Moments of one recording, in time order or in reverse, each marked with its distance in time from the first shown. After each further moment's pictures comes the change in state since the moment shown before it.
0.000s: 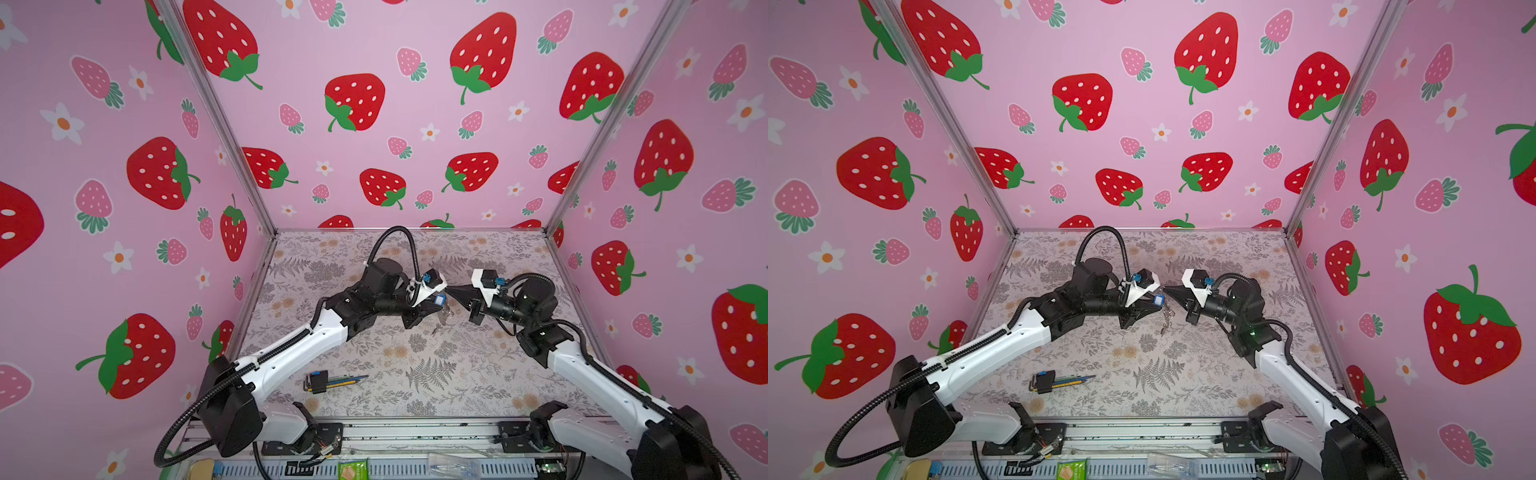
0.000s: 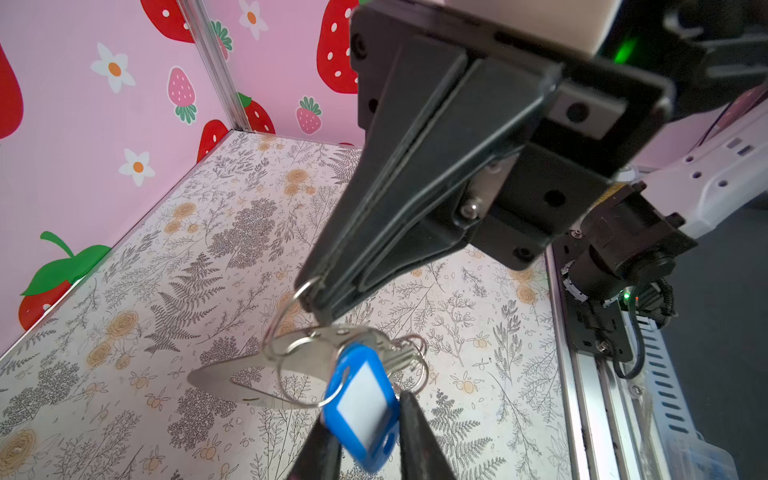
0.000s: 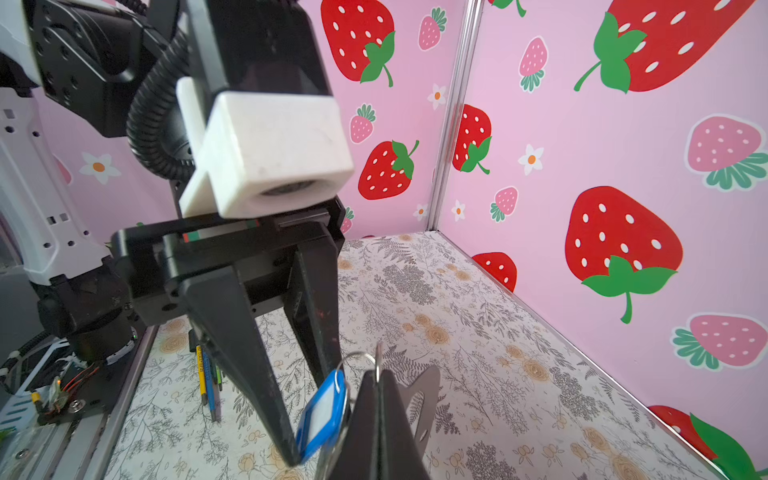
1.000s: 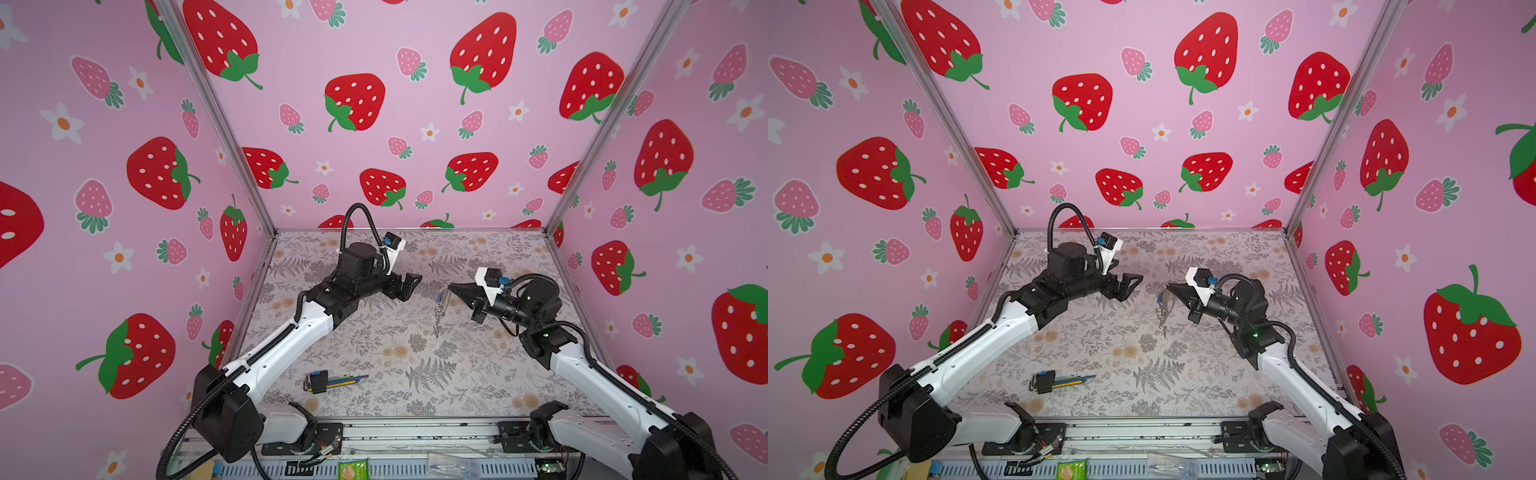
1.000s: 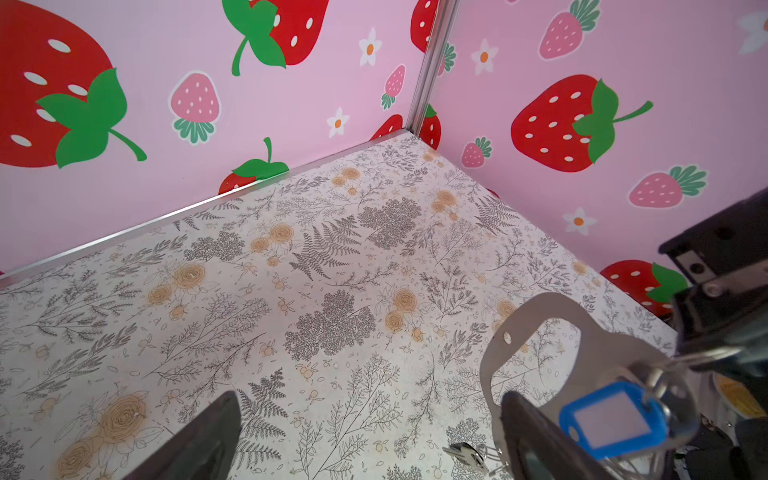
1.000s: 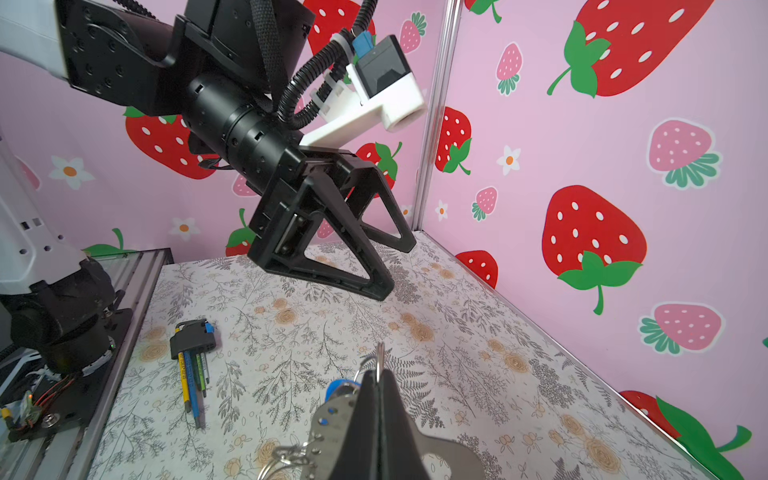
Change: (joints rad) left arm 0.180 -0.027 0.019 0.029 -0.248 -0.402; right arm -0.014 -0.027 -0.002 -0.014 0.036 0.005
